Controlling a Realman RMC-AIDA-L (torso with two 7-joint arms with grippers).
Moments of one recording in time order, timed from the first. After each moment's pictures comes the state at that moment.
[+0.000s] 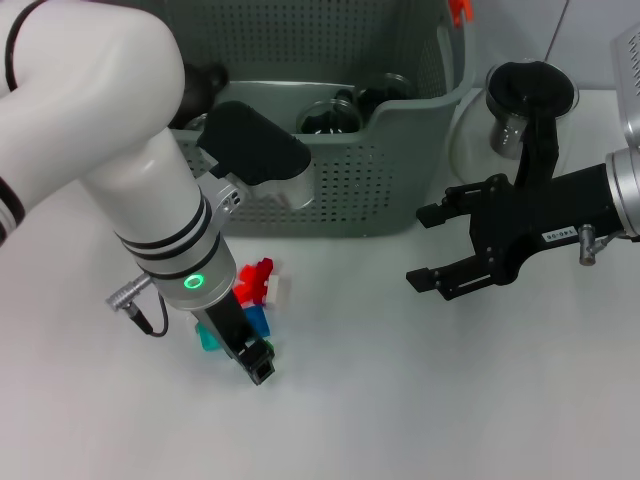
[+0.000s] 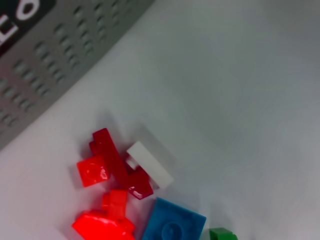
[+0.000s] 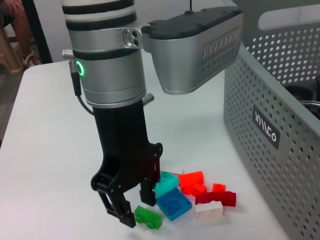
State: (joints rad) left arm -0.74 -2.17 1.55 1.10 2.72 1.54 -2.75; right arm 0.67 2.05 -1.05 -0.95 -2.13 -1.55 1.64
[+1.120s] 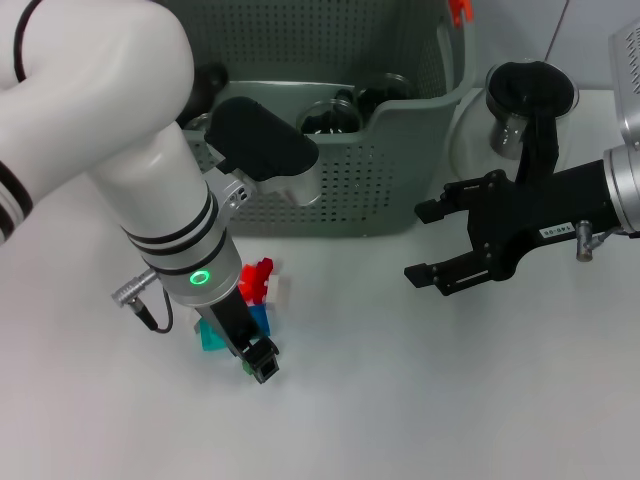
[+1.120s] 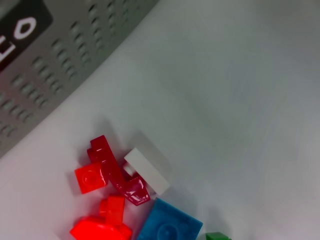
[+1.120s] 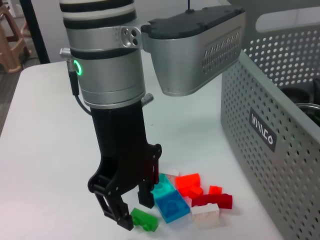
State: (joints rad) left arm -0.76 -2.17 1.55 1.09 2.72 1.55 -2.76; right arm 0.67 2.06 -1.05 -0.95 -2.13 -1.54 1.64
